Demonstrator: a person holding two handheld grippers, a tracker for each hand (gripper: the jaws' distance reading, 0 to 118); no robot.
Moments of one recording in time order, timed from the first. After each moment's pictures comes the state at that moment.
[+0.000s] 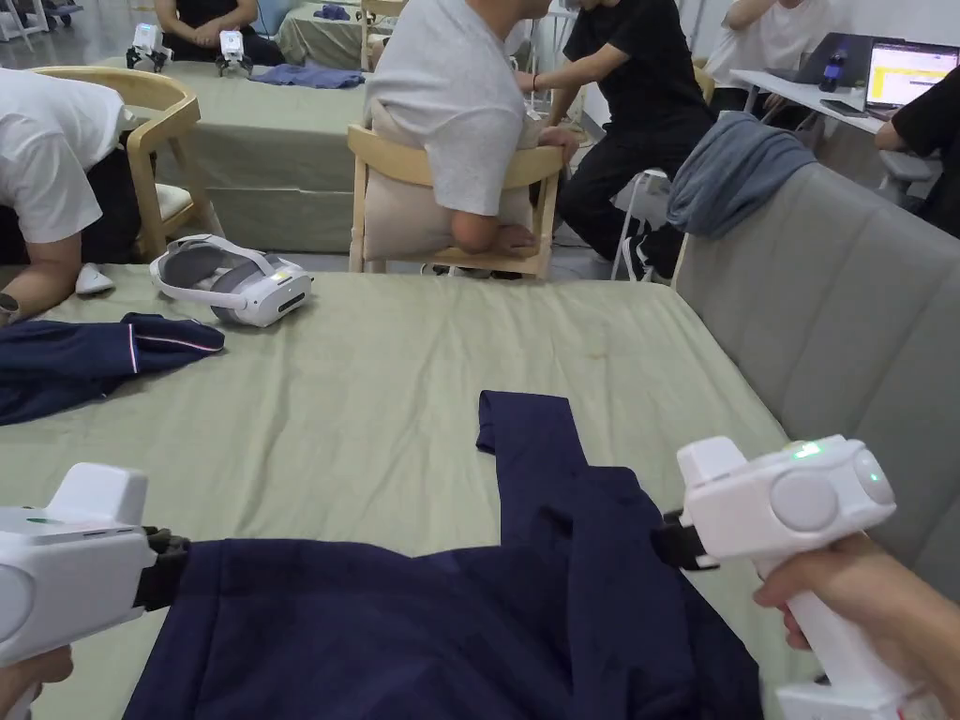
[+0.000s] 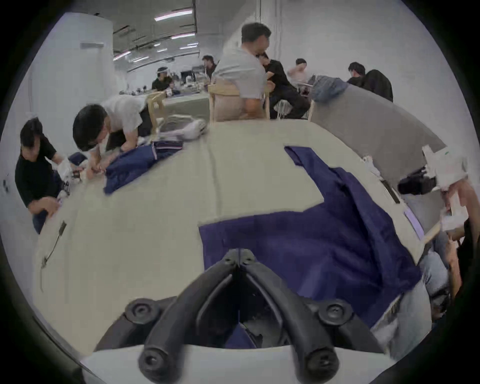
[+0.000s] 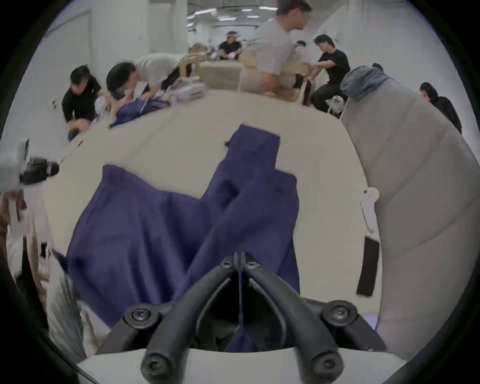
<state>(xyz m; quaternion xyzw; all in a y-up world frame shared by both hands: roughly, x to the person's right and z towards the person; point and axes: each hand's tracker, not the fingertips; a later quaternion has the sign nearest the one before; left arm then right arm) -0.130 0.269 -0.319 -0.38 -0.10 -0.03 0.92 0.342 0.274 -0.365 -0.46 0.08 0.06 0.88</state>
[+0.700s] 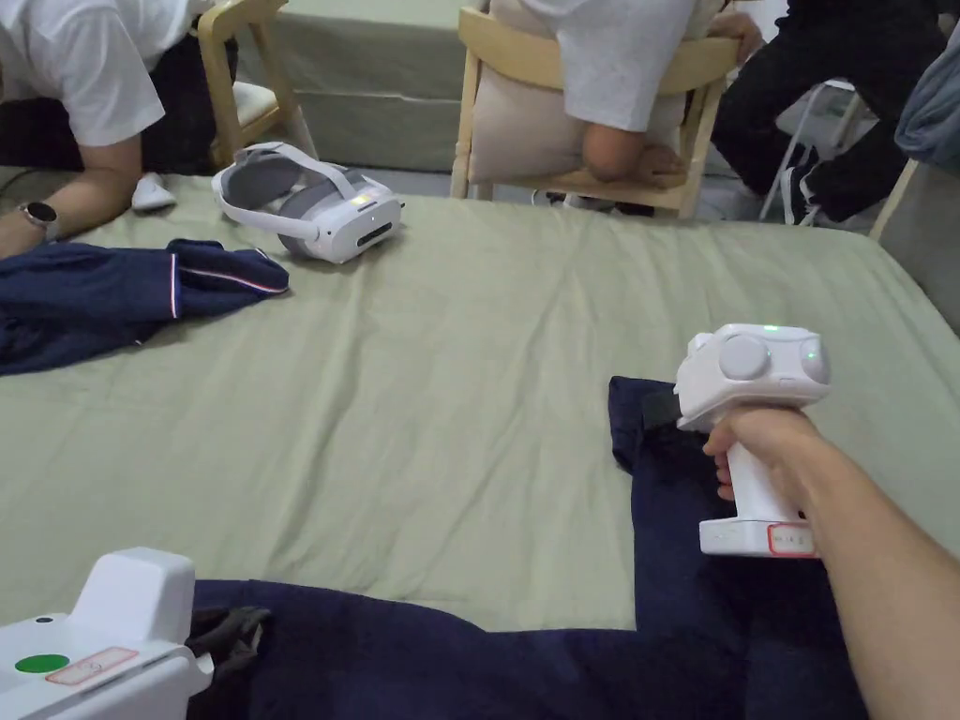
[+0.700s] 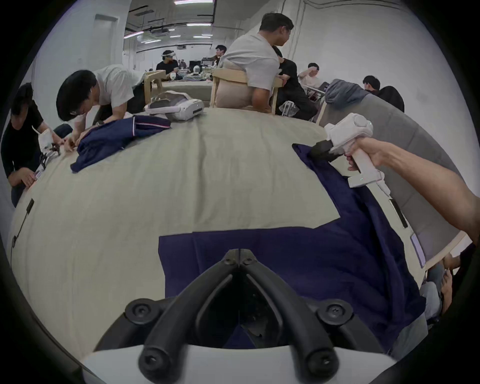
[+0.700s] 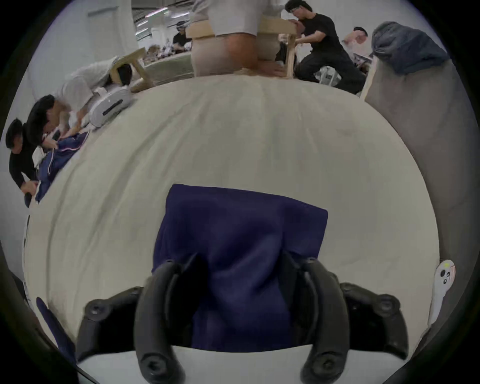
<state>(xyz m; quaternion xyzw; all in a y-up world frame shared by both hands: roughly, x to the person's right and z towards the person) -0.137 0.180 -0.380 -0.41 -0.10 0.04 0.91 0.282 0.124 -0.701 -0.51 0.02 -0.01 0.86</state>
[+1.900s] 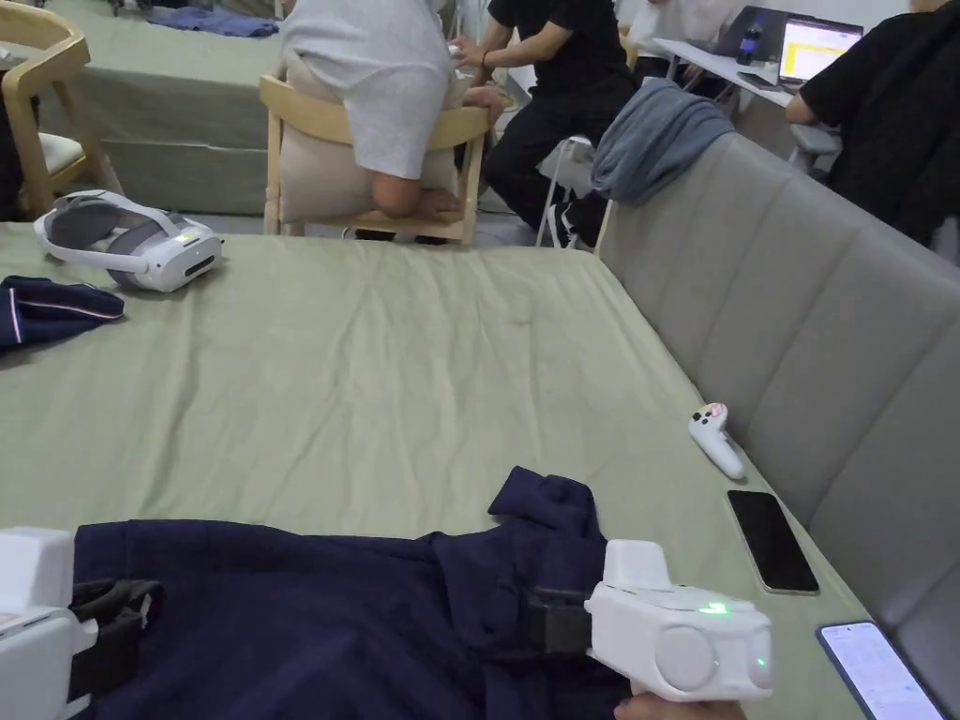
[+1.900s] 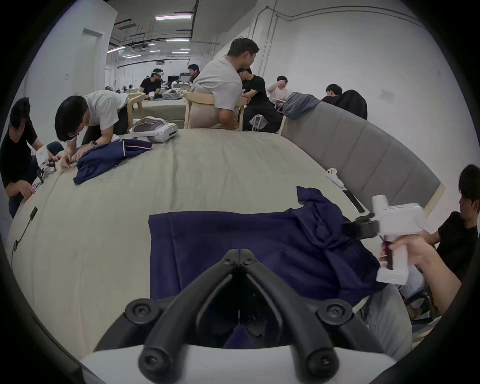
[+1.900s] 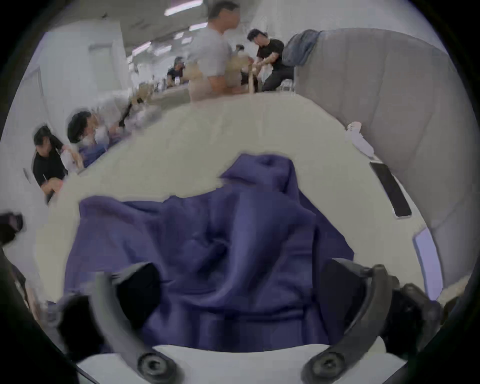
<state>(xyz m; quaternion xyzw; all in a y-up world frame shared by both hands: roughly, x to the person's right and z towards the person) -0.122 0.254 -0.248 -0.36 -0.18 0.04 0.92 0.324 0.183 -0.240 -0.39 -0.02 -0.09 0.92</state>
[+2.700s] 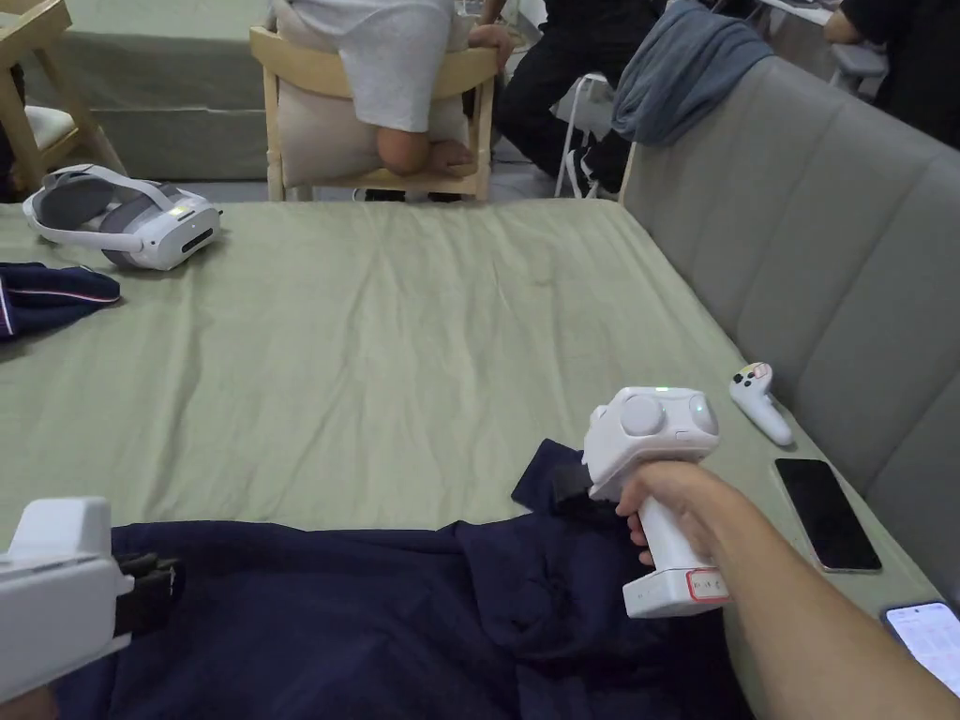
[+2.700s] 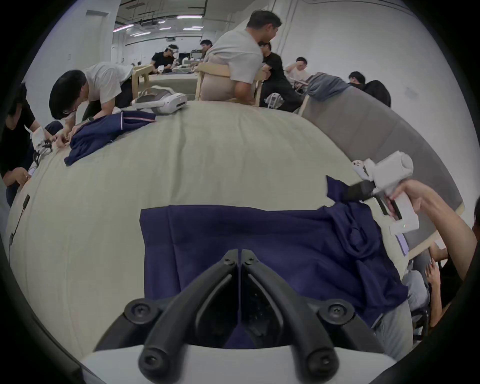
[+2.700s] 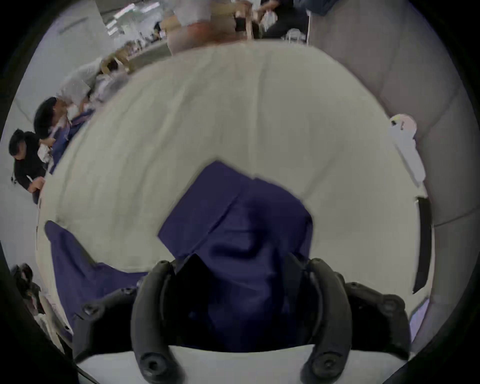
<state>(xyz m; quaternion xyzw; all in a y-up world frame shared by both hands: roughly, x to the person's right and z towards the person) -0.107 0.208 -0.358 -0.44 -0.14 0.05 0.89 0.376 0.109 -0.499 -0.61 0.00 -0.05 0.79</state>
